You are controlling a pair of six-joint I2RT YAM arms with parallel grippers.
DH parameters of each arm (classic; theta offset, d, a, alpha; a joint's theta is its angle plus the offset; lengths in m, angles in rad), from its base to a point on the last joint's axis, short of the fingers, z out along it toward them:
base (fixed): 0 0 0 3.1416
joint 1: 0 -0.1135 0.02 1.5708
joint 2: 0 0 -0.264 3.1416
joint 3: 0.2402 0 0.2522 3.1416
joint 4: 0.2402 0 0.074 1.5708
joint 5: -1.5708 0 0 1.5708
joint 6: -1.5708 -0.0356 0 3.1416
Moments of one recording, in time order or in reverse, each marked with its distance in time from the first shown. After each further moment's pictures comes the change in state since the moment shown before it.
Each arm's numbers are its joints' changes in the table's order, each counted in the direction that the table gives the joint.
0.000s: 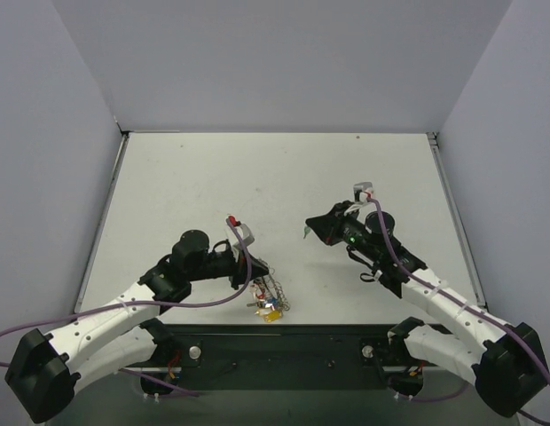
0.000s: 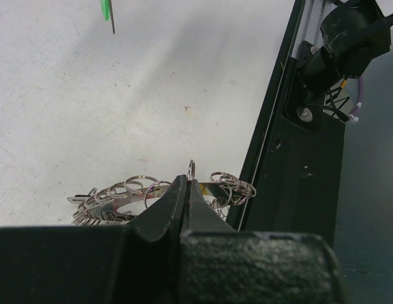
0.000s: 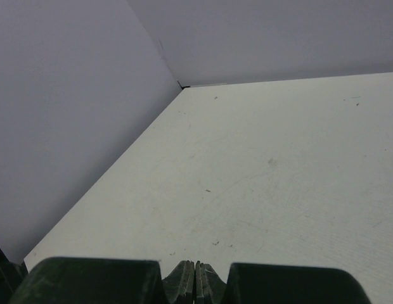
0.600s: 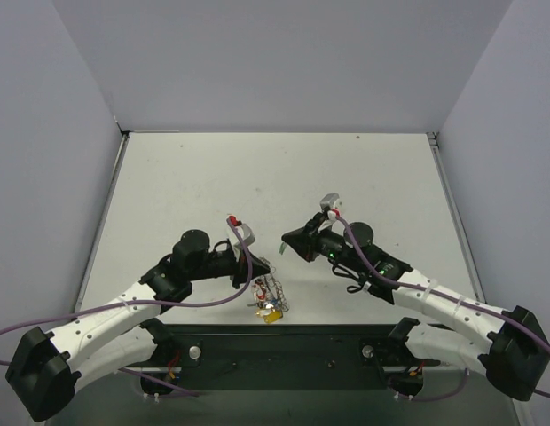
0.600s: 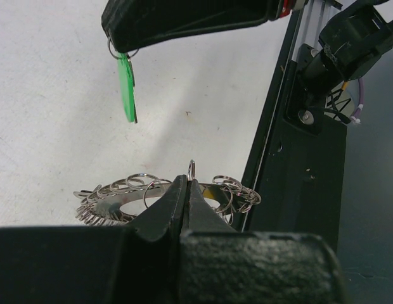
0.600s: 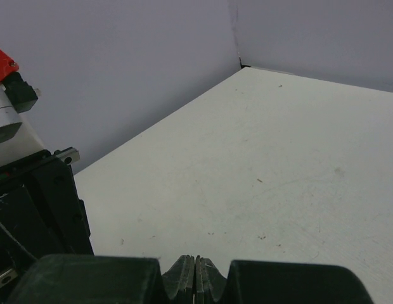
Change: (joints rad) left arm 0.005 0.013 0.004 -0.024 0.002 -0.009; right arm -0.248 0.042 0.045 -0.018 -0.053 0.169
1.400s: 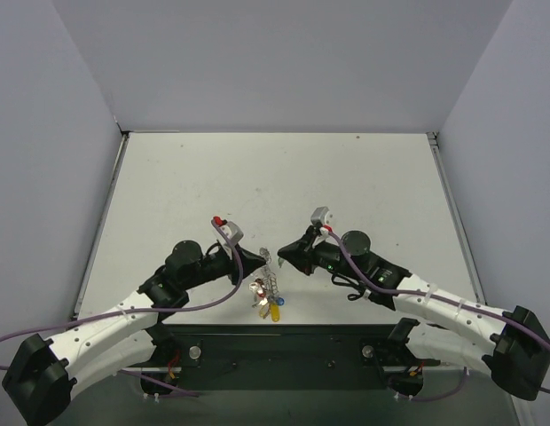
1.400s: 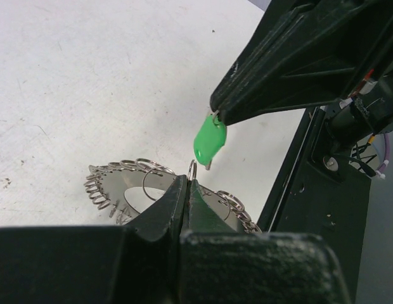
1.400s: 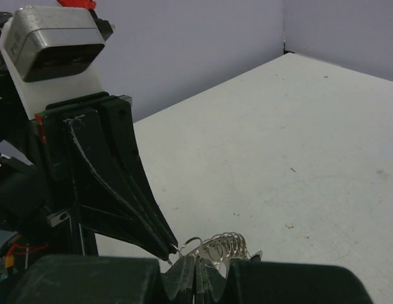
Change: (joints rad) left arm 0.005 -0.068 -0.115 -0.179 0.181 0.119; right arm -0.075 -0.017 -0.050 -0.010 0.053 0.109
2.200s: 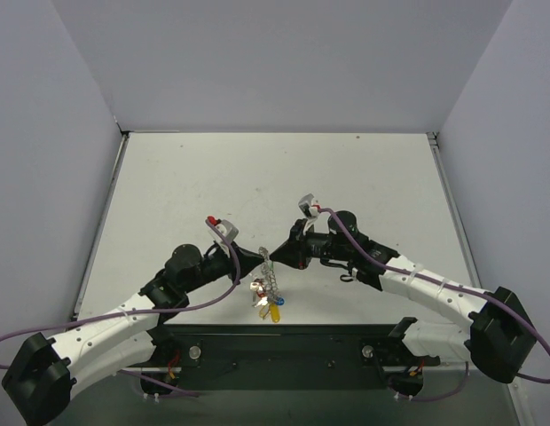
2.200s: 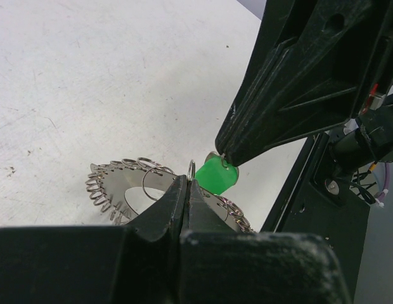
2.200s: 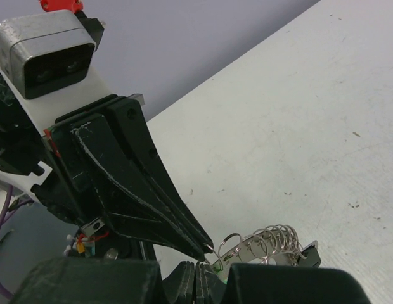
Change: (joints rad) left arm 0.004 -0.004 -0.049 -0.072 0.093 0.086; right arm 0.091 0.170 0.145 0.107 0.309 -0.153
